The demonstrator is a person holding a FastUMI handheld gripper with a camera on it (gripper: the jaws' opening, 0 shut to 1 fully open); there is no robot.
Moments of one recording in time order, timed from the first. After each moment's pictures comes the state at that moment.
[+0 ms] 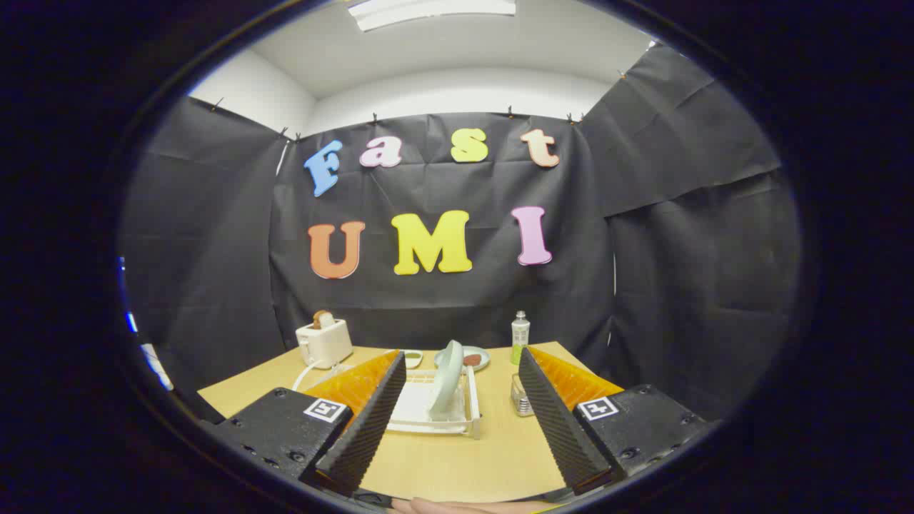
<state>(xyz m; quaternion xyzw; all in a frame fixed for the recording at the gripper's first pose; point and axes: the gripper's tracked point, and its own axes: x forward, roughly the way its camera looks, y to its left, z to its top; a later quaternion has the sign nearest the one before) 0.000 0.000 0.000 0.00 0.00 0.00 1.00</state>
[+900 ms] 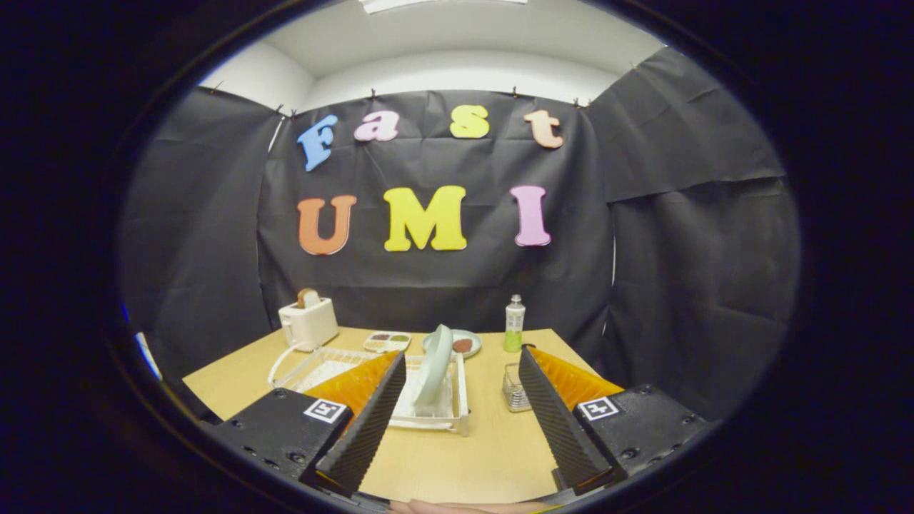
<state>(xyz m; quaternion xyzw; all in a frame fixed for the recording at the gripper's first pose) 0.064 -0.009 -0.028 -0.05 0.07 -0.02 1.00</state>
